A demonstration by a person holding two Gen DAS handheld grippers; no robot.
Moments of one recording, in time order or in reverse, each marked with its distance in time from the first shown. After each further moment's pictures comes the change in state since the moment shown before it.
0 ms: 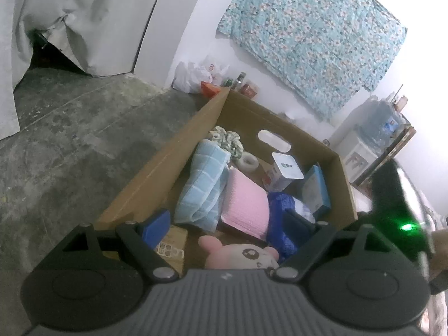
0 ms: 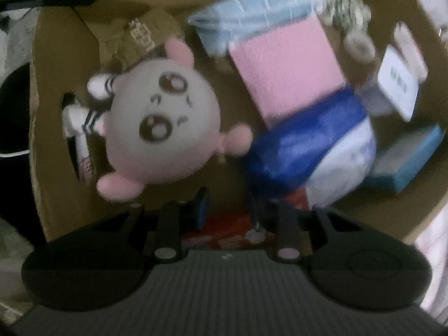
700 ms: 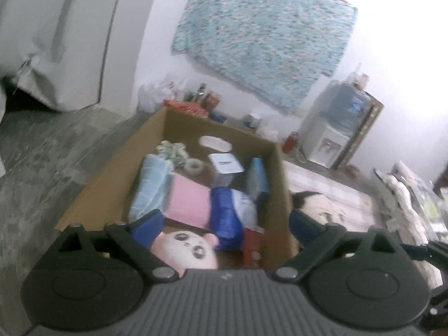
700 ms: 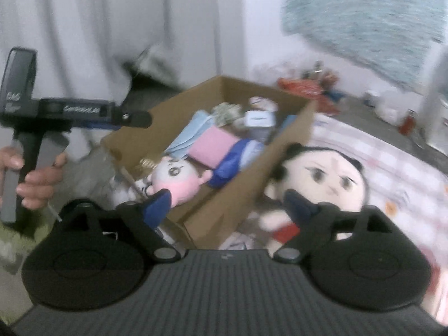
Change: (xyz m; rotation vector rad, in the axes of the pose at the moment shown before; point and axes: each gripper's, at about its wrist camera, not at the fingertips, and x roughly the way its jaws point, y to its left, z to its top) left arm -0.069 -0.092 -0.026 0.201 -0.051 -0.073; right arm -0.163 0.050 -0.249 0.538 -0.787 -0.118
